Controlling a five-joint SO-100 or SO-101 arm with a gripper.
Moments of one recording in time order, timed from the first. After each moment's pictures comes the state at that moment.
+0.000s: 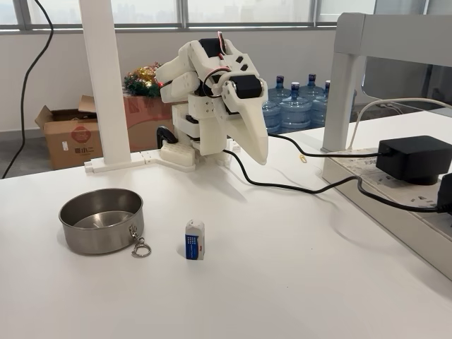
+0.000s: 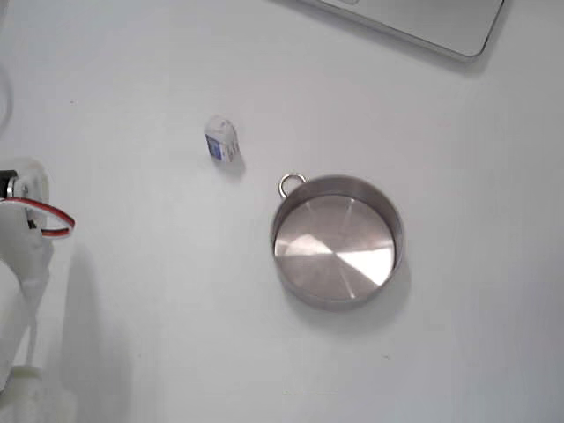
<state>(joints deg) -7.5 200.0 181.4 61.1 -1.6</state>
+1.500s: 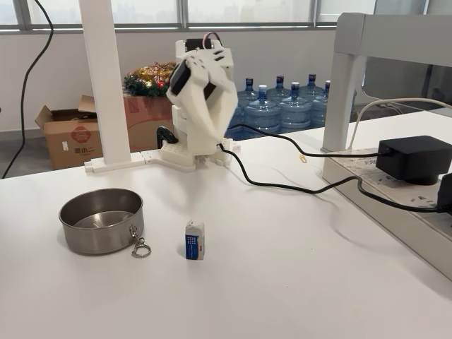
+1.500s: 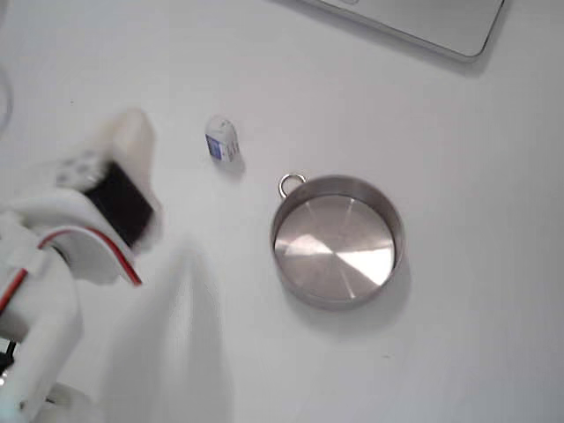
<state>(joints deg) 16.9 200.0 181.4 46.2 61.3</state>
